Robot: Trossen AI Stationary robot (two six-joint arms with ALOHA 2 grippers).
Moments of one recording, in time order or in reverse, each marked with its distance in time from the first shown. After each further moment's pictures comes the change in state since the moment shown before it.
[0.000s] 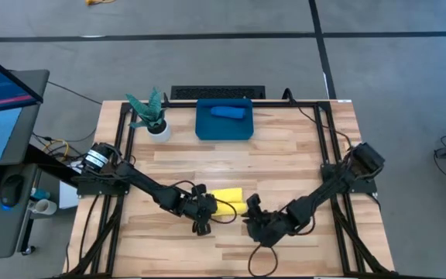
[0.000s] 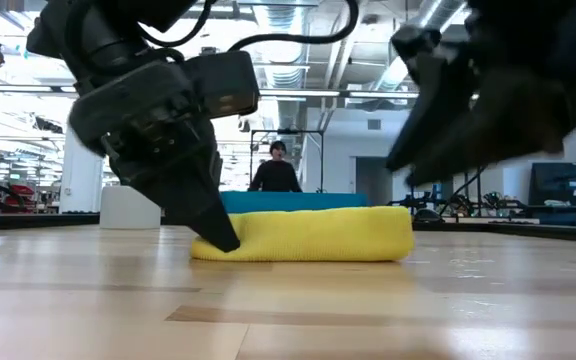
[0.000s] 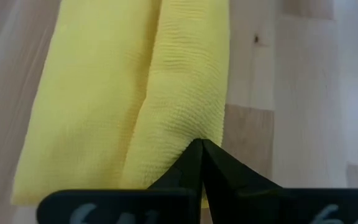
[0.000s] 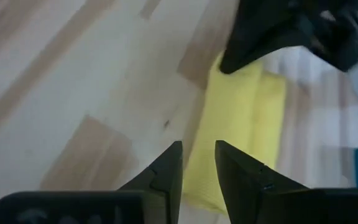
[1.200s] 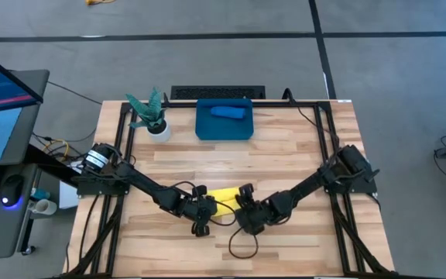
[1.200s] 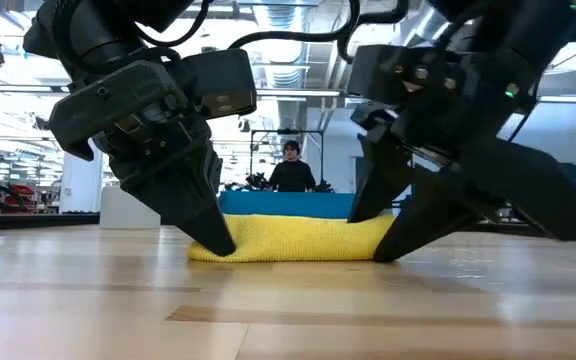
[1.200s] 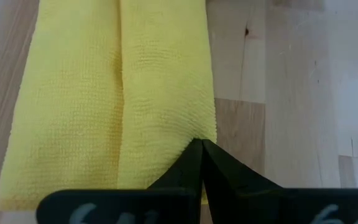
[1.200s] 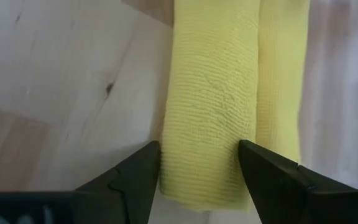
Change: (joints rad) left arm -0.003 0.001 0.000 0.005 0.011 0.028; right arm -0.171 0.142 0.102 -0.172 -0.117 0.140
